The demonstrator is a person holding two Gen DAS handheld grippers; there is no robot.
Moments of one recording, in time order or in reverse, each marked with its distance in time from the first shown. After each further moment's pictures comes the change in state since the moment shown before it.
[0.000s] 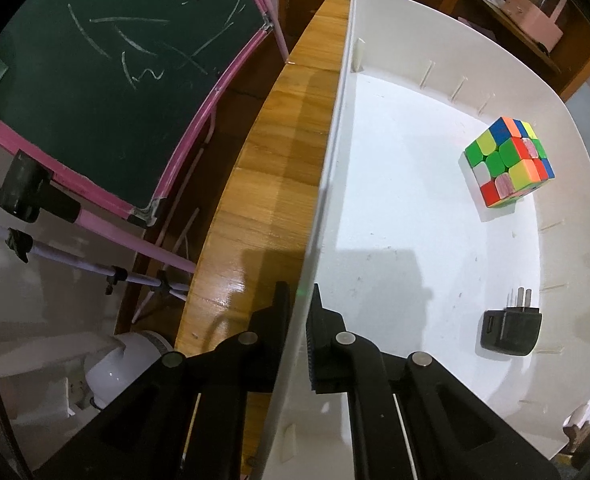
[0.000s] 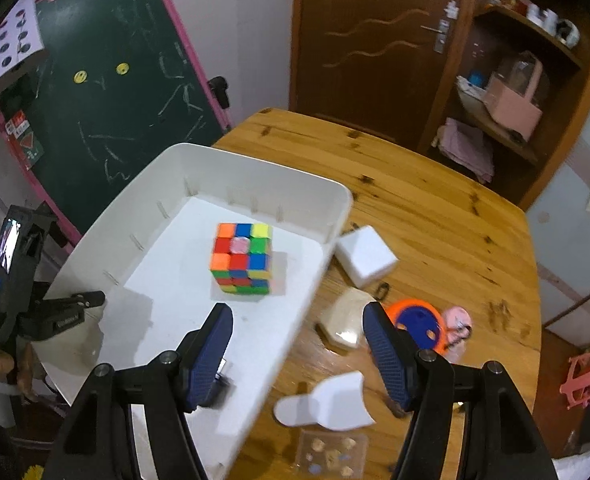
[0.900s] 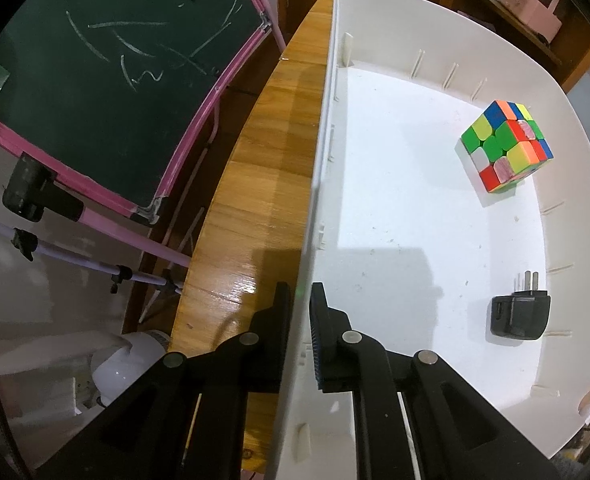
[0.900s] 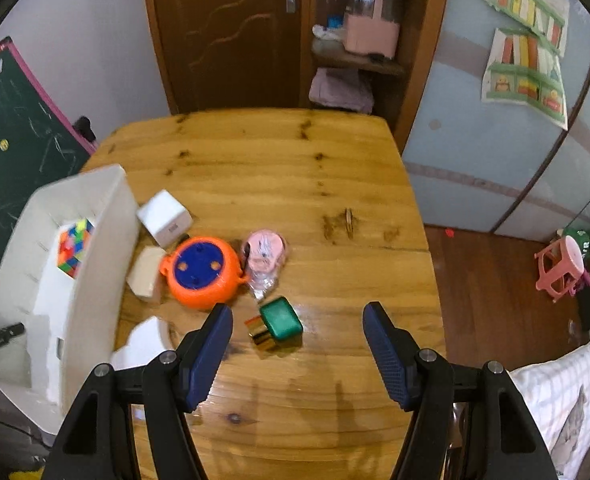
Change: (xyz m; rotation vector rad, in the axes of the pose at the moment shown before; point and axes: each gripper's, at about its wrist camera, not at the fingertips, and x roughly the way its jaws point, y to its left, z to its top) left arm -0.003 -0.013 -0.007 0.027 0.001 0.034; right arm -0.020 -0.164 -0.079 0.329 0.059 -0.196
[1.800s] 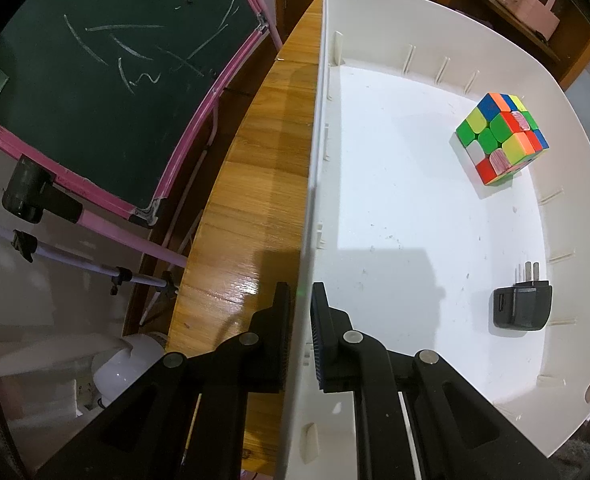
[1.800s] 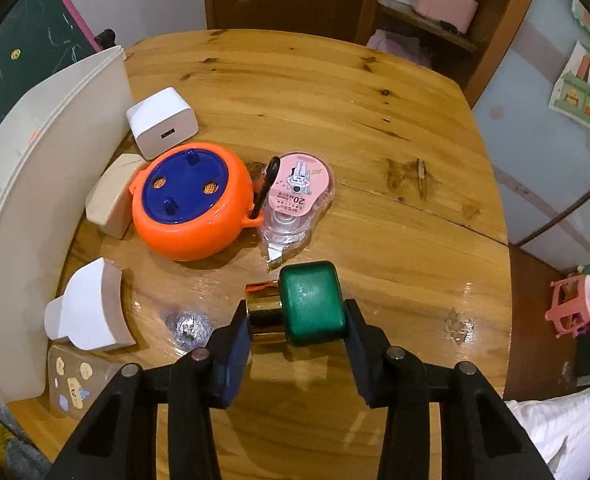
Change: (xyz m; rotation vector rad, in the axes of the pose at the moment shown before) left arm -0.004 -0.006 0.000 0.012 -0.004 -0.001; right arm 0.093 0.026 -0.016 -0.202 0.138 0.036
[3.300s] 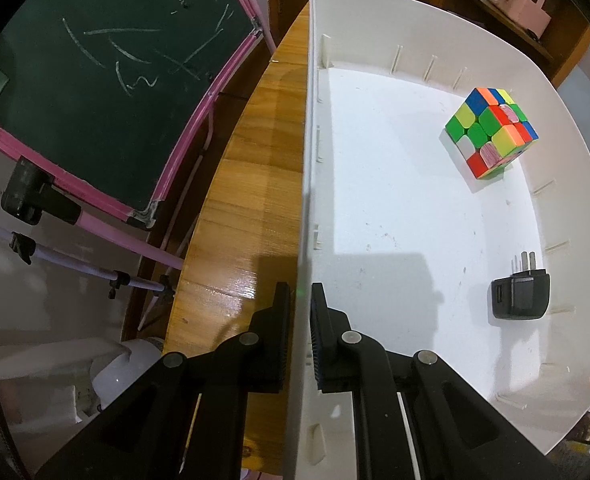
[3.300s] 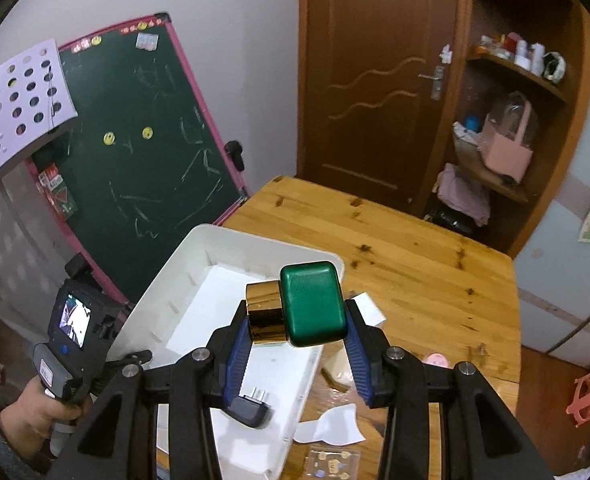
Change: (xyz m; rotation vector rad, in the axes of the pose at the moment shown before) left arm -0.001 0.001 -0.005 0.017 -0.018 -0.015; right arm -0.196 0.150 0.078 -0.146 -0.355 0.190
